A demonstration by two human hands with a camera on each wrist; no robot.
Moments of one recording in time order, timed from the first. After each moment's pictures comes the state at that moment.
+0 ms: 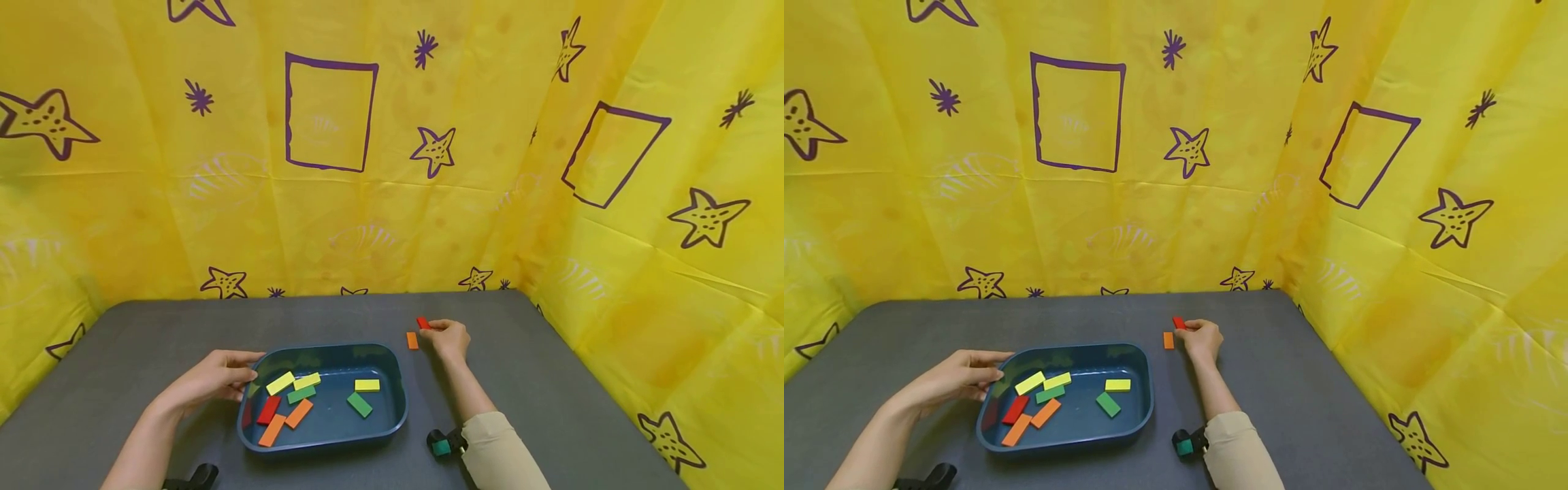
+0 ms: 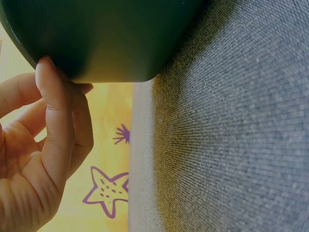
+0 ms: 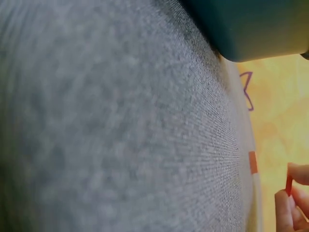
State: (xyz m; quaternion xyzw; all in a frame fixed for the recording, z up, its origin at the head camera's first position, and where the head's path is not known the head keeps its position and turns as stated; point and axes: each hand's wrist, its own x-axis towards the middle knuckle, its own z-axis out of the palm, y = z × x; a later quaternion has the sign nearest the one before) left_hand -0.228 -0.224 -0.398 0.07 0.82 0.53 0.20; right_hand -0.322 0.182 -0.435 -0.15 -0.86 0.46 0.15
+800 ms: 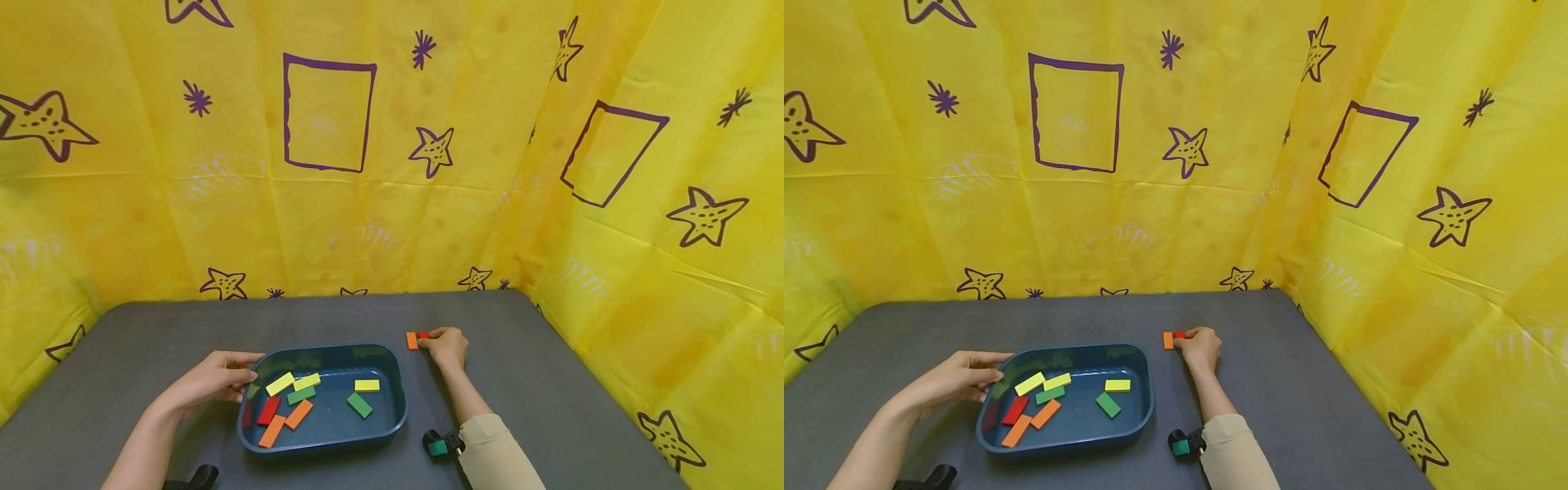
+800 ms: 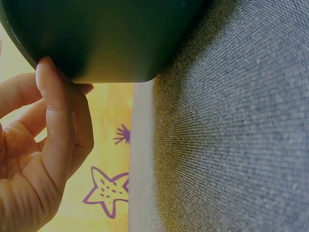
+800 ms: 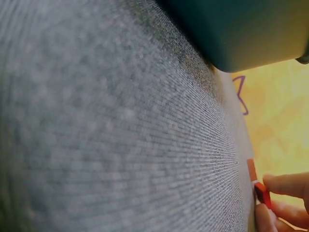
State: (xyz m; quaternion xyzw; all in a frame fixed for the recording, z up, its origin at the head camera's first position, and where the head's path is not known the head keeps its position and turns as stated) left_hand -0.227 -0.223 -0.398 0.06 0.82 0.53 0.20; right_hand -0.319 0.182 -0.449 -0.15 -0.90 0.39 0.15
